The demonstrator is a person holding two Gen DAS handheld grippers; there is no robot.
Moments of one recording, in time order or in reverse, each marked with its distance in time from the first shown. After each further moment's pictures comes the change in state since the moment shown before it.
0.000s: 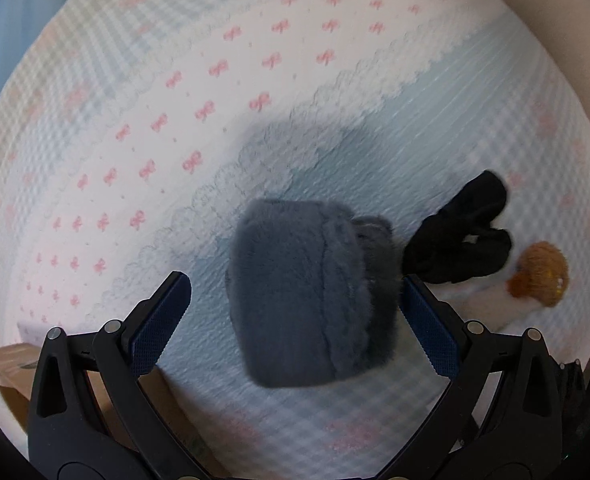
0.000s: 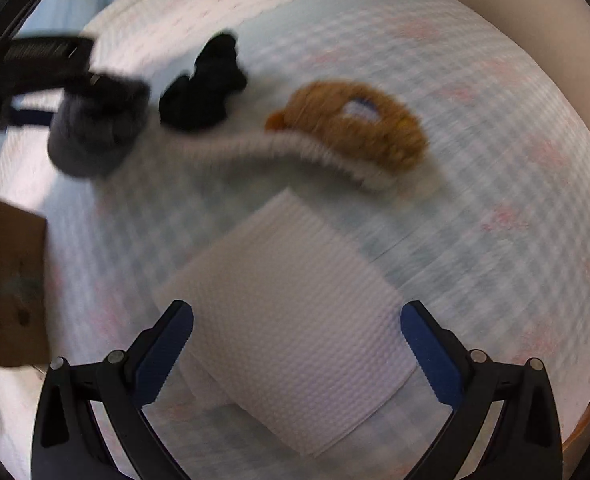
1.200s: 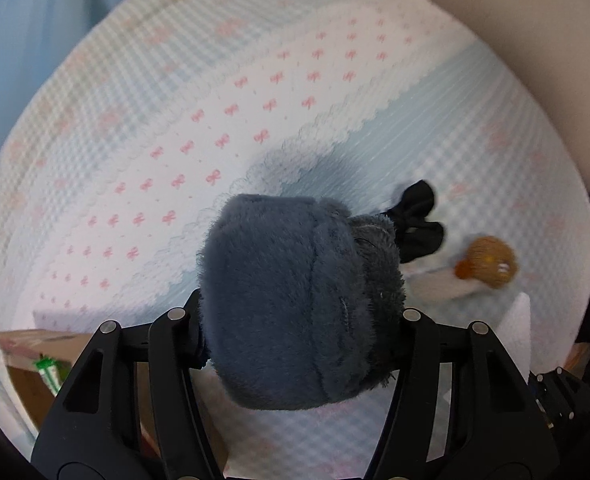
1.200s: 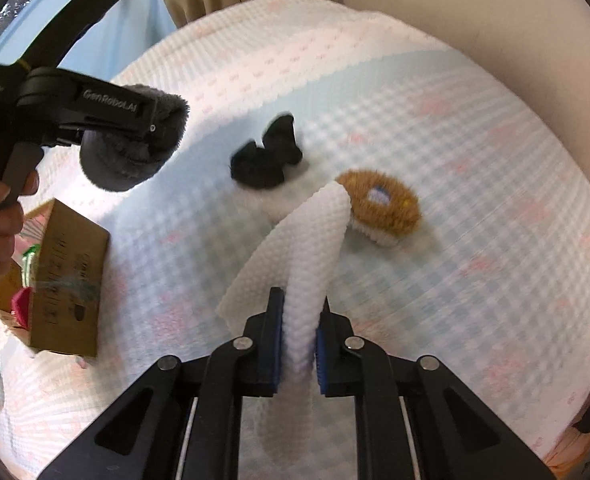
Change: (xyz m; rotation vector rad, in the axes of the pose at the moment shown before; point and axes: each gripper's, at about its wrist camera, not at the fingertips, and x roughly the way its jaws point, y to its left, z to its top) left arm -0.098 -0.028 -0.027 -0.011 -0.122 -0.022; right arm -0.090 0.002 0.006 -0.017 -0.164 0.133
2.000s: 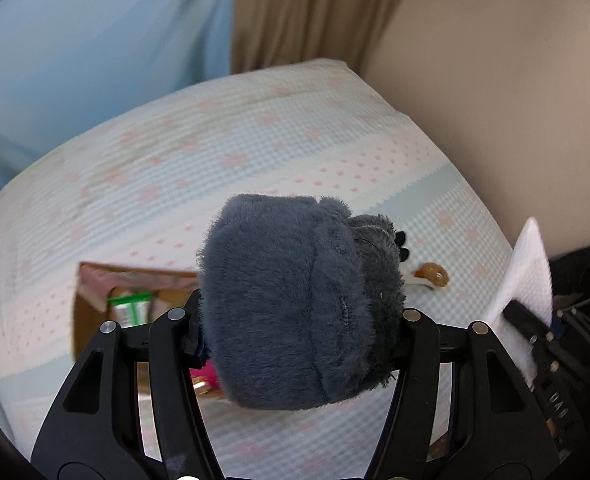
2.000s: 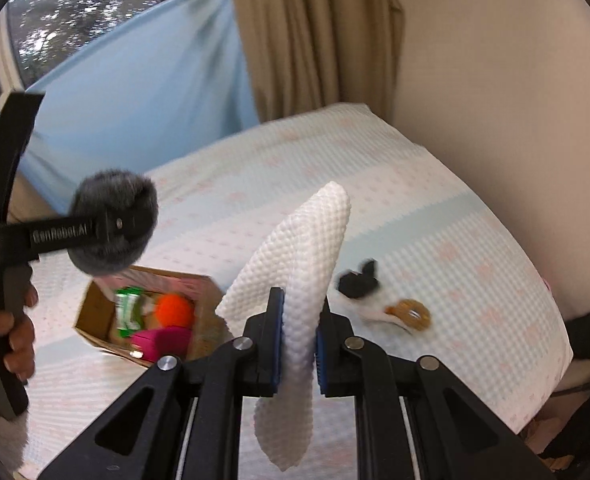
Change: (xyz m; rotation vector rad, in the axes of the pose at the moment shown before) left arm -0.231 0.170 -0.129 -0.227 -0.326 -0.086; right arm -0.193 0.157 0.030 -0.169 -0.258 0.027
